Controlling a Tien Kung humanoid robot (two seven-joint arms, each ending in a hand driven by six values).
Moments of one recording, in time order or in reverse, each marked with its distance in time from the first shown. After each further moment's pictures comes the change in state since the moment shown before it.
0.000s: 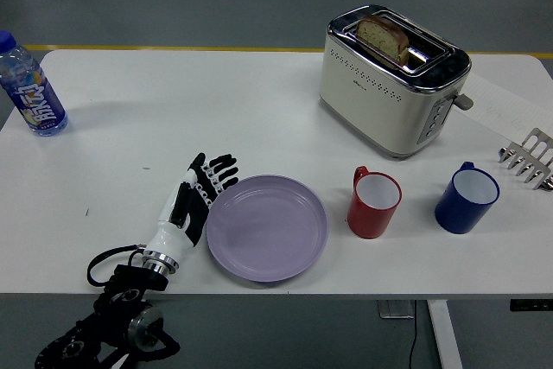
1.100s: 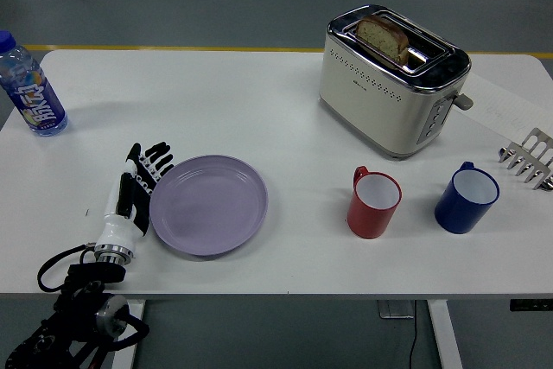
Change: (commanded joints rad) left arm 0.030 0.000 -0.227 0.045 0.054 0.028 -0.010; right arm -0.001 0.001 0.003 0.001 0.003 -0.001 -0.001
